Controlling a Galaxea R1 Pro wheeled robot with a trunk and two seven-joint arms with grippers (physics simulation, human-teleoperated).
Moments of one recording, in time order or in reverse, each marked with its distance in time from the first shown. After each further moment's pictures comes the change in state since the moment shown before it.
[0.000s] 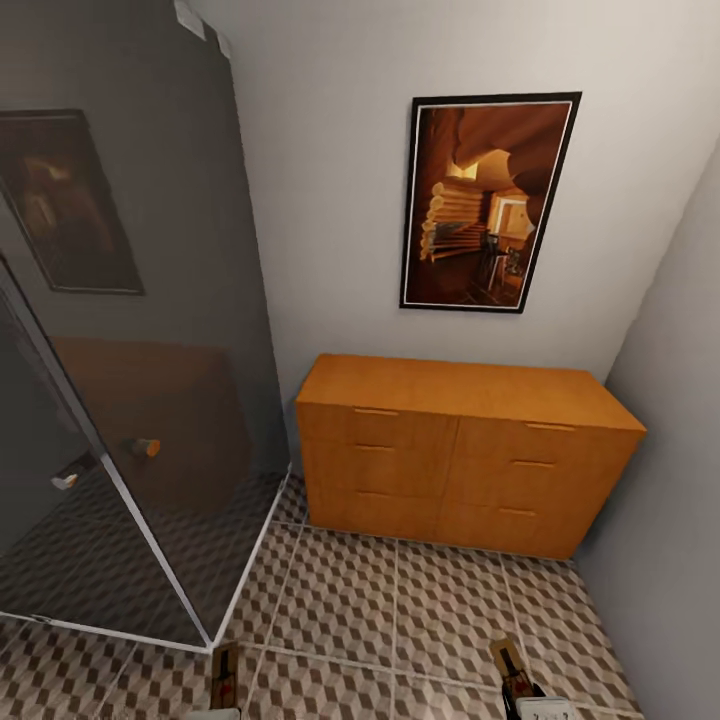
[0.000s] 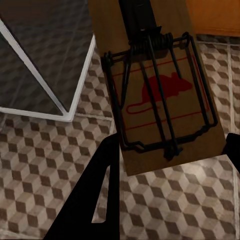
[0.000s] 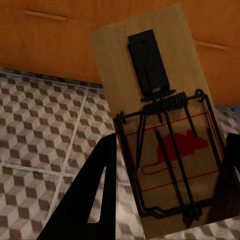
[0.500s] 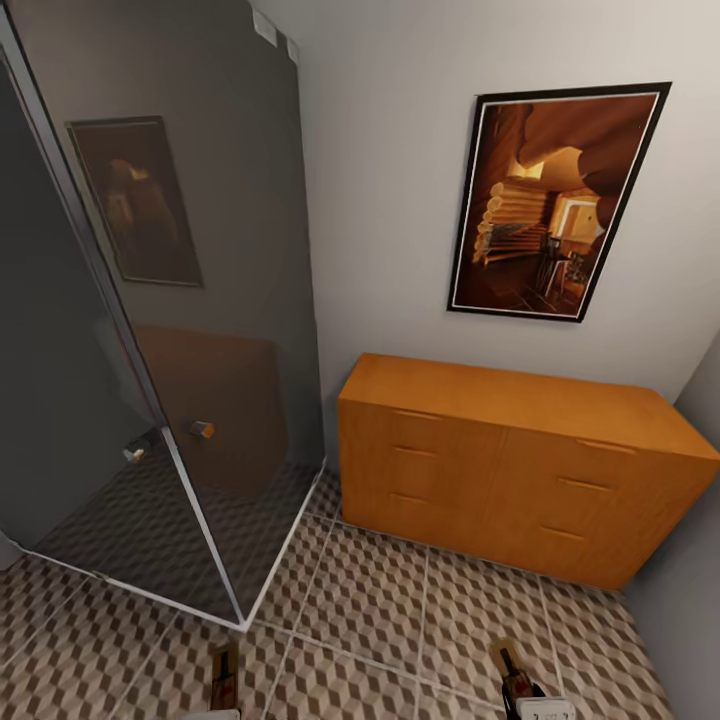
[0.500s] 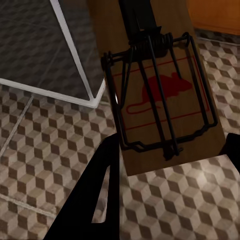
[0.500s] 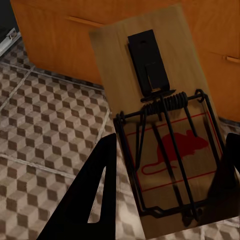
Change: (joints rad) left arm 0.001 -0.001 0.000 0.000 0.000 0.000 0.000; right arm 0.000 0.000 0.000 0.000 0.000 0.000 -0.001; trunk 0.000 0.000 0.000
